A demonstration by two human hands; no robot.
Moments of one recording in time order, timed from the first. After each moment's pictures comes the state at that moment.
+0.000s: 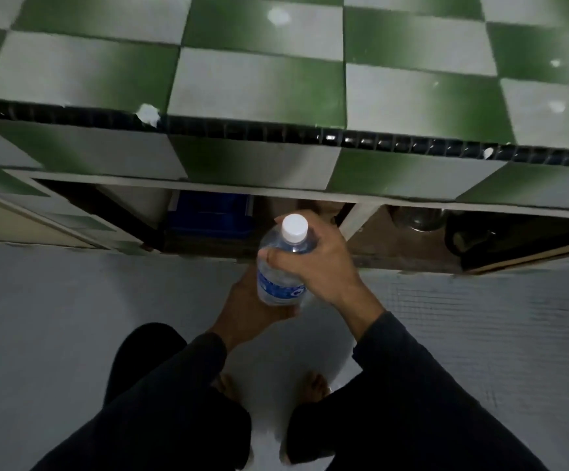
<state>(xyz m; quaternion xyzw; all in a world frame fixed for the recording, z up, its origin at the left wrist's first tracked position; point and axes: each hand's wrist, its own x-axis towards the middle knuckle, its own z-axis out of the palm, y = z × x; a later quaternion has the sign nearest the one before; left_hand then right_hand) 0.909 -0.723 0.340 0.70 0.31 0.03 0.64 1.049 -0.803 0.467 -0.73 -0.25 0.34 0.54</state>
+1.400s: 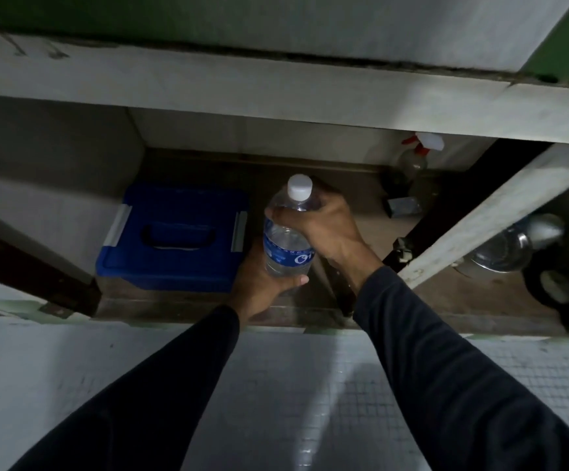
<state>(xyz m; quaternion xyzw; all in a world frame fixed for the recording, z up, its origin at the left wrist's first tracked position) 1.070 -0.589 0.073 0.70 0.27 0.11 0.65 1.179 -0.671 0.205 -0.75 -0.24 0.27 0.56</state>
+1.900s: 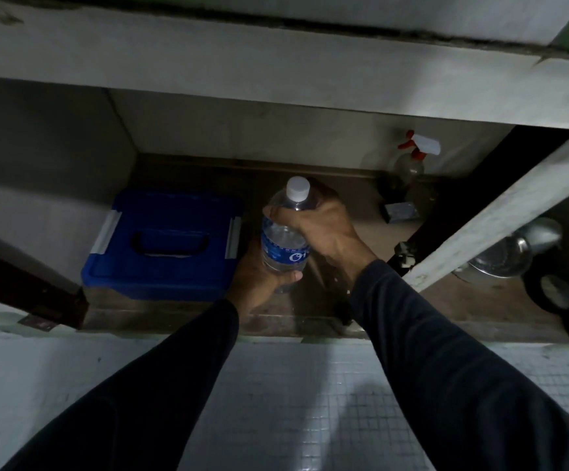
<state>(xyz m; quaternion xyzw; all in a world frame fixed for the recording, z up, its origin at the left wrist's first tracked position) 1.094 -0.573 0.051 0.69 0.27 0.12 0.66 1.201 -0.659 0.182 -0.77 -0.25 0.26 0.53</state>
